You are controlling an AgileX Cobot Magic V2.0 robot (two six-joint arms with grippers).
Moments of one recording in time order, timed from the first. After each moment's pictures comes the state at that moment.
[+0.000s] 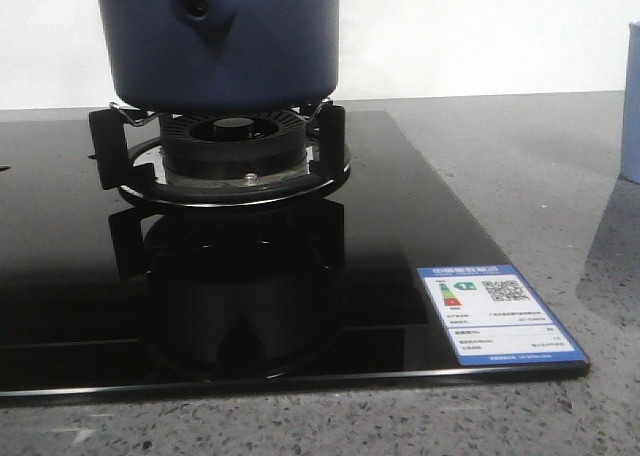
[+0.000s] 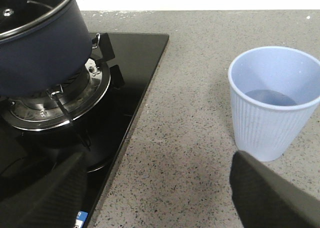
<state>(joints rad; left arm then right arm) -0.25 1.51 -1.13 -1.68 0.70 1.79 0.18 0.57 -0.63 0.29 0.57 -0.18</state>
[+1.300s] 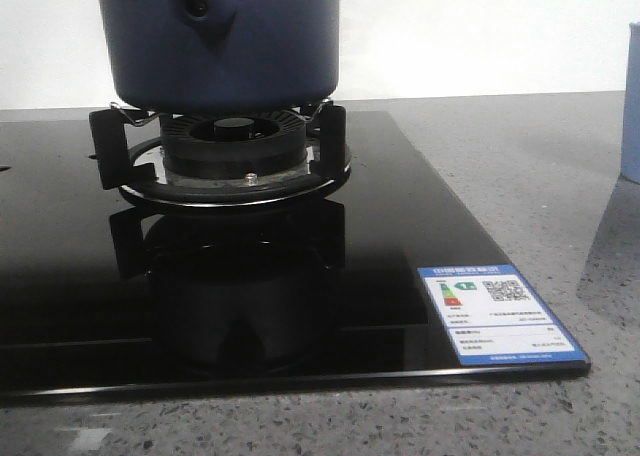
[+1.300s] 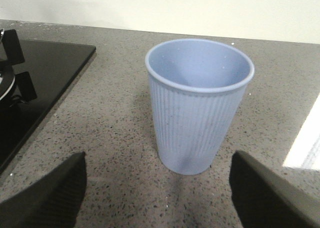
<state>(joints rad) 0.17 1.18 -1.13 -1.63 0.73 1.75 0.12 0.63 -0.26 0.00 -0.05 -0.05</state>
